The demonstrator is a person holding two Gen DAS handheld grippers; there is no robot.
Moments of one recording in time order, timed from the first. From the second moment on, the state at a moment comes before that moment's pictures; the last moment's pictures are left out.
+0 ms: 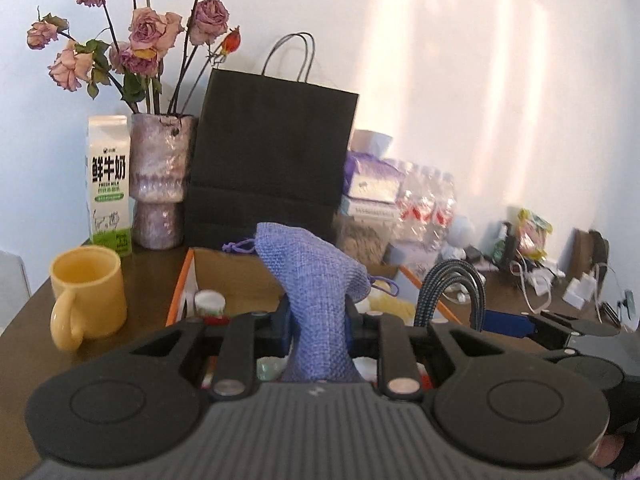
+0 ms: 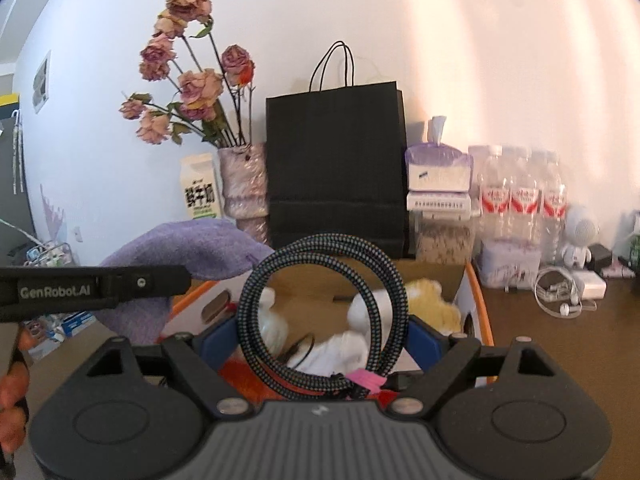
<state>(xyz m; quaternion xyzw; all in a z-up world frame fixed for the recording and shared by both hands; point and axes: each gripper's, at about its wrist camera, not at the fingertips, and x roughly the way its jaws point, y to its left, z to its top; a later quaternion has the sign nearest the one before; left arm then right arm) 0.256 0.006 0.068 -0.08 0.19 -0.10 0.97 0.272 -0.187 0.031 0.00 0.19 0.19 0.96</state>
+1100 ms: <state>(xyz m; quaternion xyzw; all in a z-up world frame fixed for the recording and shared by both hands) 0.355 0.014 0.030 -0.08 0.21 -0.03 0.97 0.384 -0.195 -0.014 0.04 0.22 0.14 0.96</state>
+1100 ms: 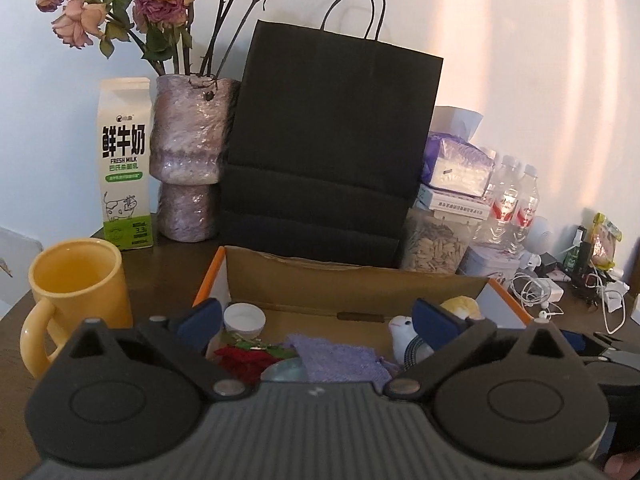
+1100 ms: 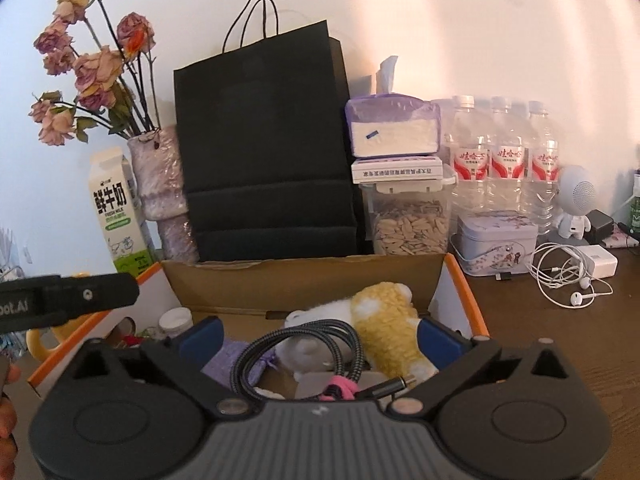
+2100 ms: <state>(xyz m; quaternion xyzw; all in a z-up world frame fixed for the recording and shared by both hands) 0.215 0.036 0.030 -0.08 0.21 -0.03 0.97 0.225 -0.200 -0.012 0.00 0.22 0.20 0.95</state>
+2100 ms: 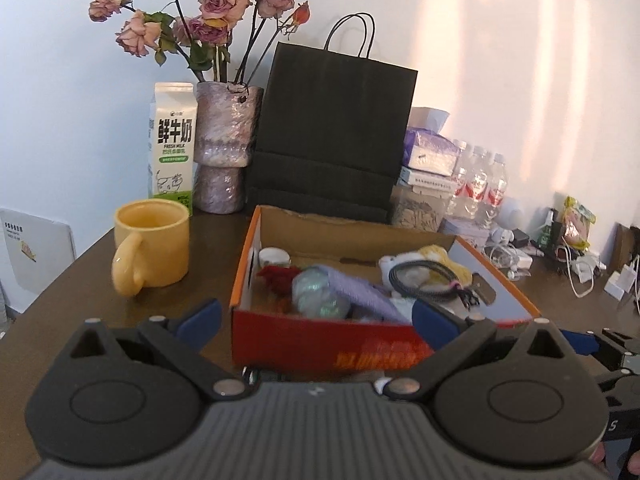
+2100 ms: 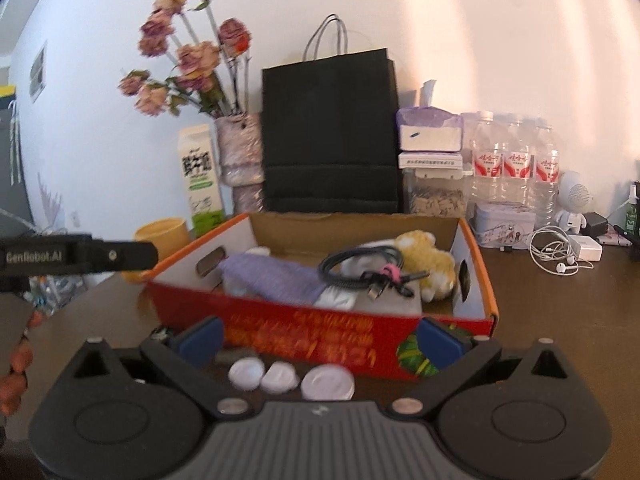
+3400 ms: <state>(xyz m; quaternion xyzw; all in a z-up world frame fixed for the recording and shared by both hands) 0.136 0.049 0.012 -0.06 0.26 0.00 0.96 0.243 -0.179 -0.048 0.00 0.33 0.17 0.93</state>
